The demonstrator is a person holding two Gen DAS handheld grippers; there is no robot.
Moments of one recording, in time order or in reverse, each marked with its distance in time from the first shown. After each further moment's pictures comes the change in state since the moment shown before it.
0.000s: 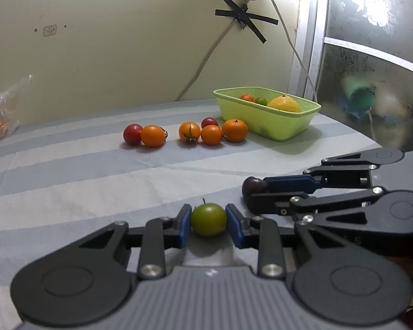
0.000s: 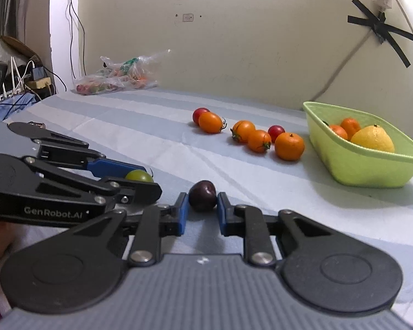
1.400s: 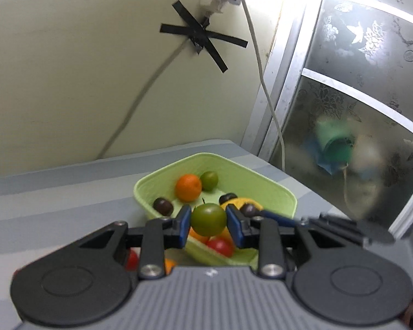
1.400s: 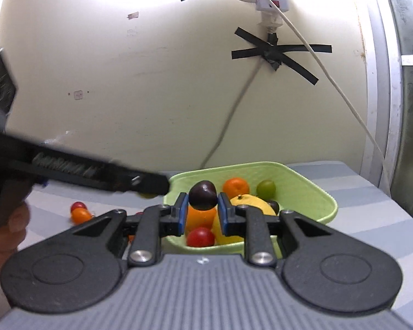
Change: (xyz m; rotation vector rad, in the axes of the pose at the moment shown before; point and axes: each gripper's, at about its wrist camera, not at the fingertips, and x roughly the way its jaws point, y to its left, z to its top) left arm 0.130 -0.037 0.154 -0.027 -0.010 -0.240; right arm -0.001 -0.127 0.032 0.212 -0.242 -0.249
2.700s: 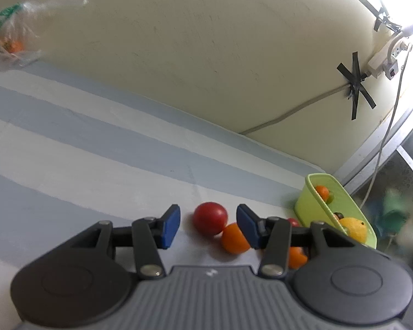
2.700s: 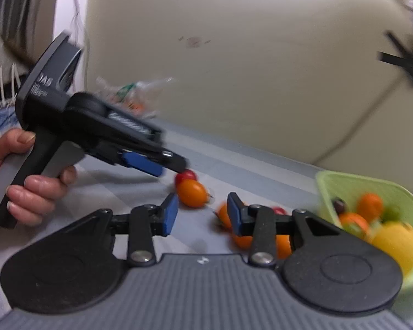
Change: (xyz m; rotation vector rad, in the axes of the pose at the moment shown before) left arm -0.072 0.166 -0.070 -0.497 -0.020 0.188; right arm 0.050 0.117 -0.001 -0.310 0.153 0.335
